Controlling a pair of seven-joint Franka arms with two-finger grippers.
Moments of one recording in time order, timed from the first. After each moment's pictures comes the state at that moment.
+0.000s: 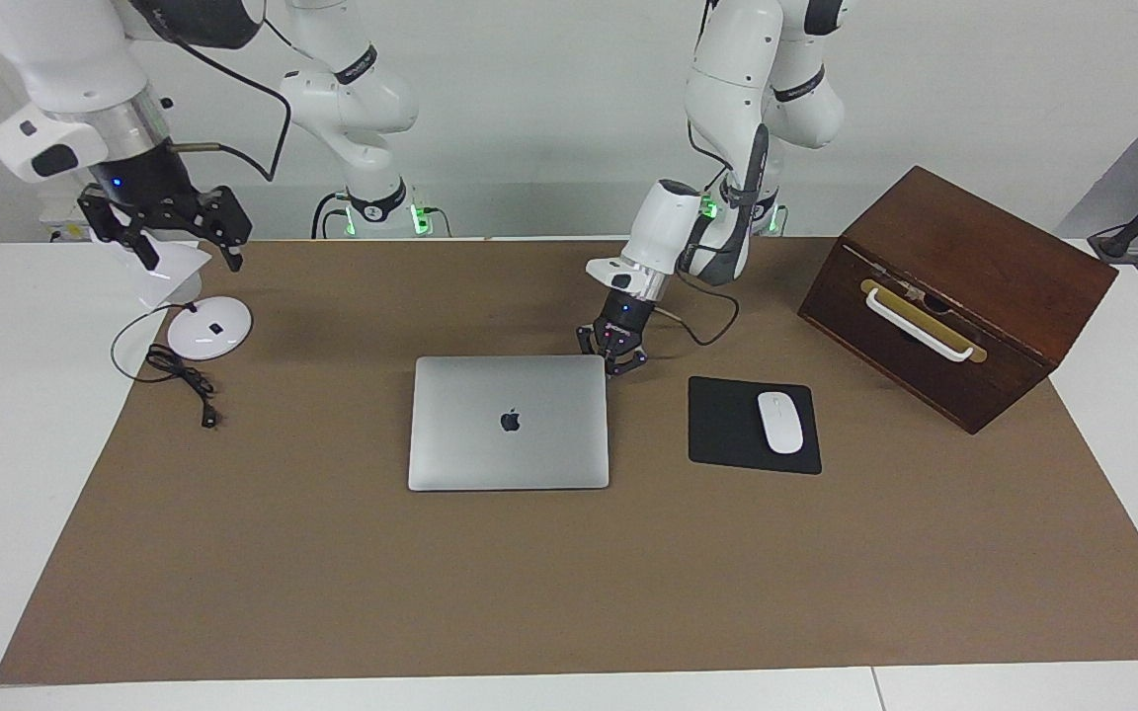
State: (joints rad) left arm -0.79 0.28 0.05 -2.48 -0.09 3.50 -0.14; right arm -0.14 -0.06 0.06 -1.56 -0.04 1.55 -0.06
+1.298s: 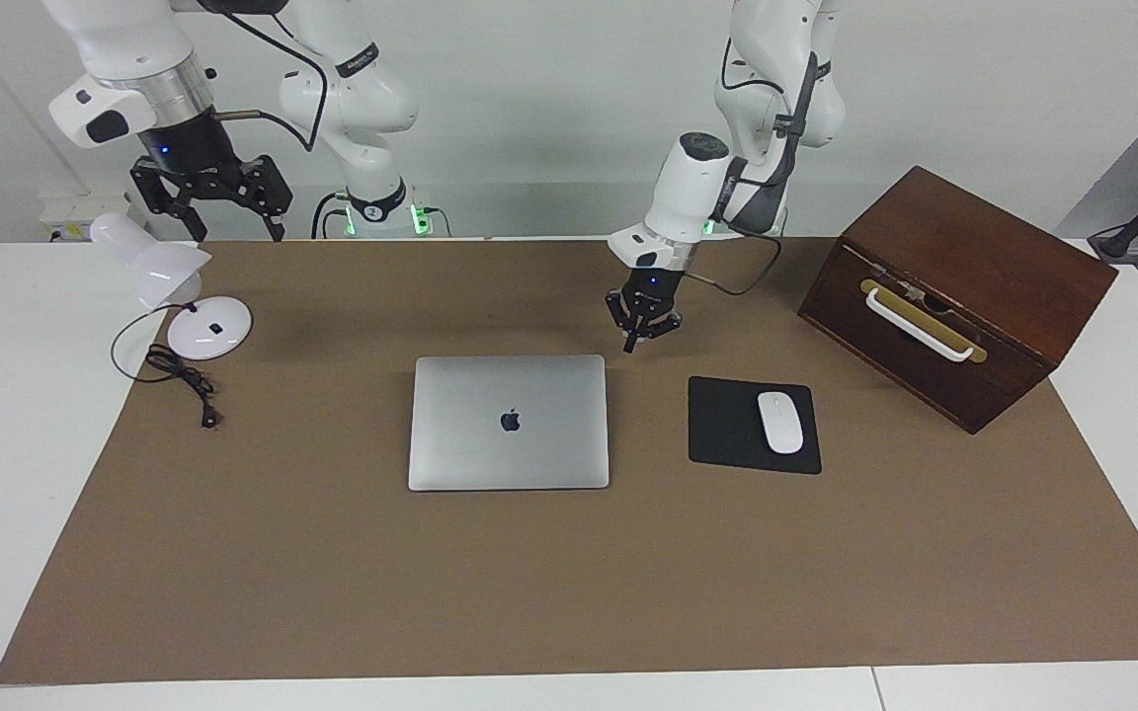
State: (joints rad) left arm -0.73 -0.07 0.07 -2.49 -0.09 2.79 -0.14; right arm -0.10 -0.16 0.08 -1.70 0.03 1.59 0.02
